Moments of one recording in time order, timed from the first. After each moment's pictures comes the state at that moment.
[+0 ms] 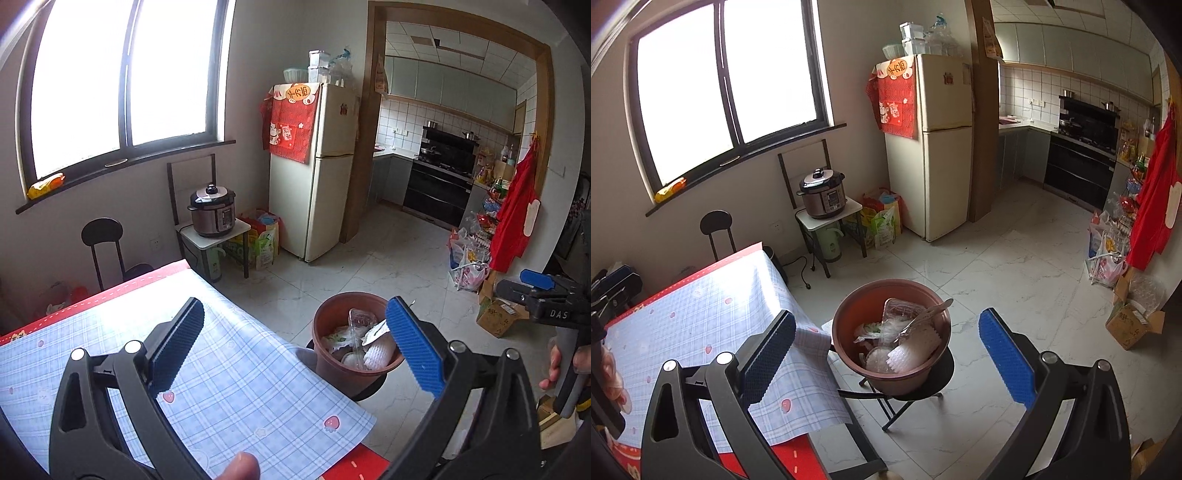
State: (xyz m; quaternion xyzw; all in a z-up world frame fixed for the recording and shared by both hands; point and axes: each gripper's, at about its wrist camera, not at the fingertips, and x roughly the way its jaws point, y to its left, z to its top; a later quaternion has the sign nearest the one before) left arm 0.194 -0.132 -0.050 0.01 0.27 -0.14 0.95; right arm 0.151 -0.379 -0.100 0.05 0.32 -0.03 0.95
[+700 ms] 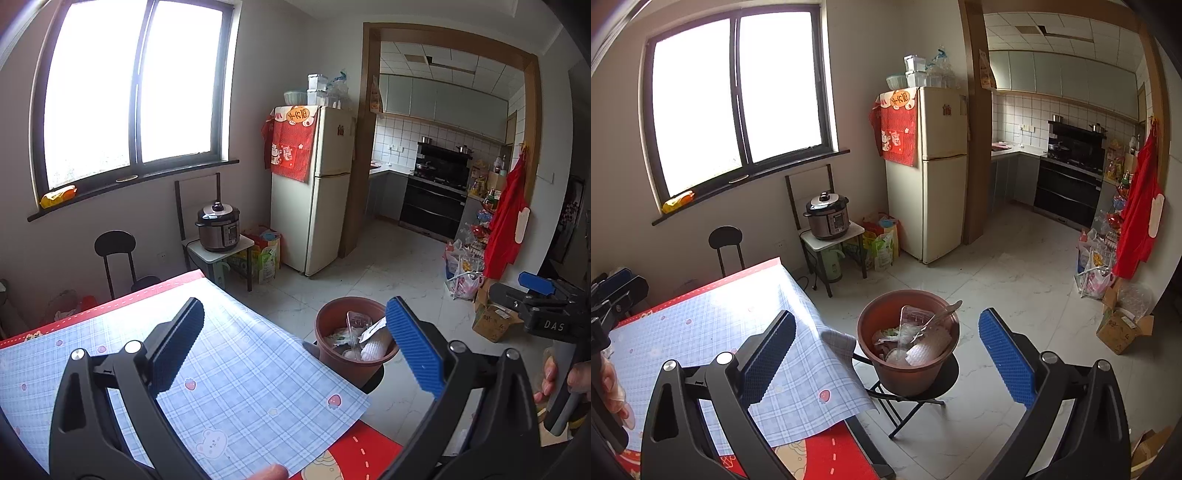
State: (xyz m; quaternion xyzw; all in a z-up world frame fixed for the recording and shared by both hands) left arm 0.115 -0.096 -0.015 0.01 0.24 -0.14 0.96; right arm 0.075 -0.317 -0.065 0.05 0.27 -0.04 0.96
